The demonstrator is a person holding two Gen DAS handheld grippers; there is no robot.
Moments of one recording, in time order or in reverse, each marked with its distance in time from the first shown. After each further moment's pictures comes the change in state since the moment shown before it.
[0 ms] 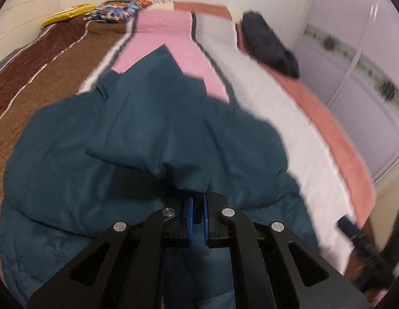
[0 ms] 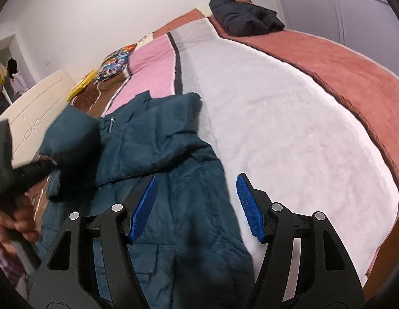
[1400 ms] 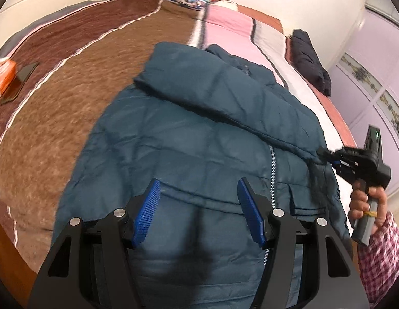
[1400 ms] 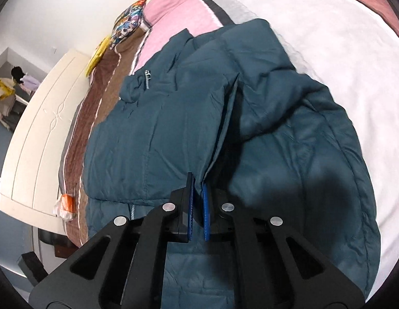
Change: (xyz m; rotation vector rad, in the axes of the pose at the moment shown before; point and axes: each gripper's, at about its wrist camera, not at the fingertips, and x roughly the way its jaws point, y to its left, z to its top) left arm -0.137 0.169 -0.150 -0.261 -0.007 0.067; right arm 0.082 0.083 -0.005 0.139 0.358 0.202
